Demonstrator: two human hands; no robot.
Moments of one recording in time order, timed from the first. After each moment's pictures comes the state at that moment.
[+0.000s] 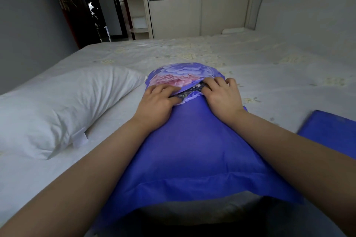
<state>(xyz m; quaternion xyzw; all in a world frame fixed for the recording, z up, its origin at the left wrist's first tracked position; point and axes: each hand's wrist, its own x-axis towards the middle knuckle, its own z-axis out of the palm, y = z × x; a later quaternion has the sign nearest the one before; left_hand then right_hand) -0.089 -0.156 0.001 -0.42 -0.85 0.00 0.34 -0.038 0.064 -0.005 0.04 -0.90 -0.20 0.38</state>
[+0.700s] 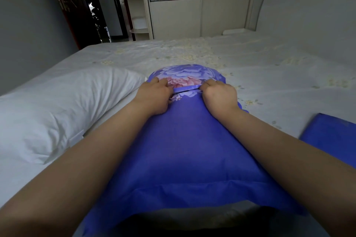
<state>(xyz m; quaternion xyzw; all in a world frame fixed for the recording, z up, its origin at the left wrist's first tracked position) -0.111 -0.143 0.040 -0.32 -0.92 0.14 0.16 -0.049 0.044 0.017 -0.05 -0.96 -0.09 0.27</state>
